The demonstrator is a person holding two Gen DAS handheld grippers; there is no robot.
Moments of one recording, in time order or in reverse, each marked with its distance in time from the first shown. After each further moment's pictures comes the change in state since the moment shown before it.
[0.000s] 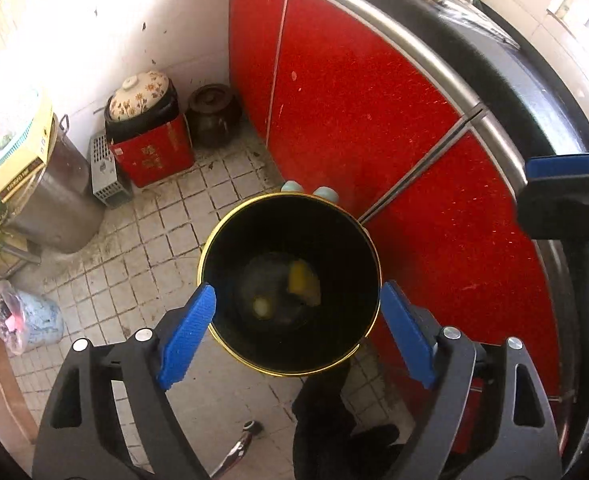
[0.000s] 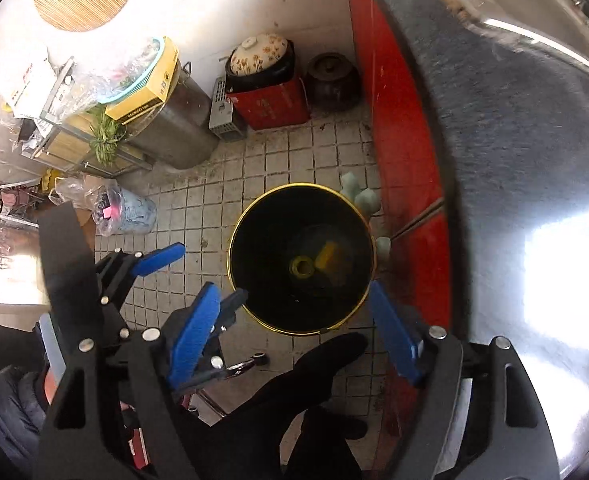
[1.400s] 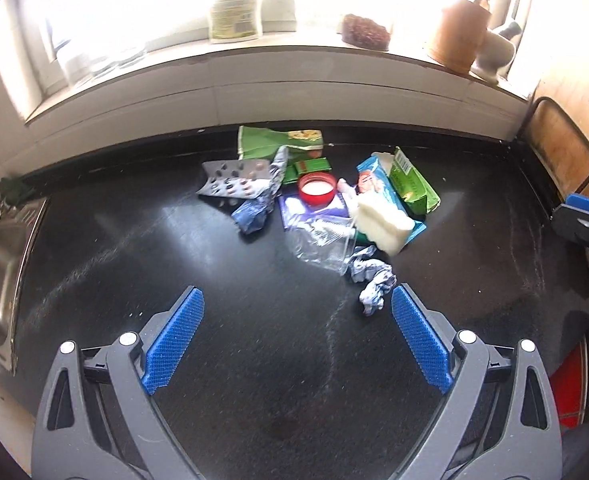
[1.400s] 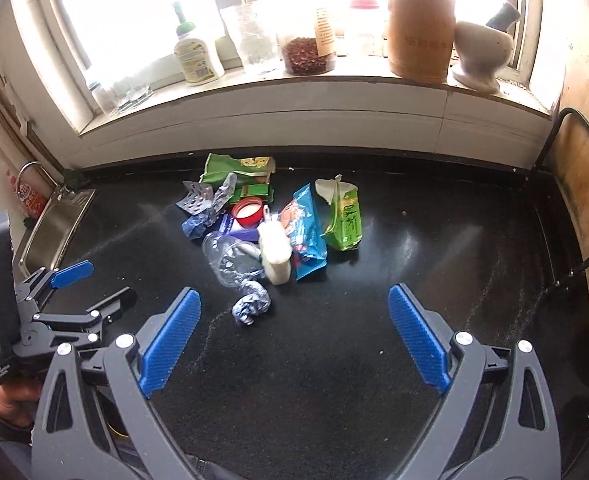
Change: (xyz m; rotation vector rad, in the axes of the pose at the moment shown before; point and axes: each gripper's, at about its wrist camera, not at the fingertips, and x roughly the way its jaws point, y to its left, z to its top) left arm -0.188 -0.539 -0.086 1.087 -0.093 -0.441; right arm -0.363 -0.209 -0.560 1.204 -0.630 -0.563
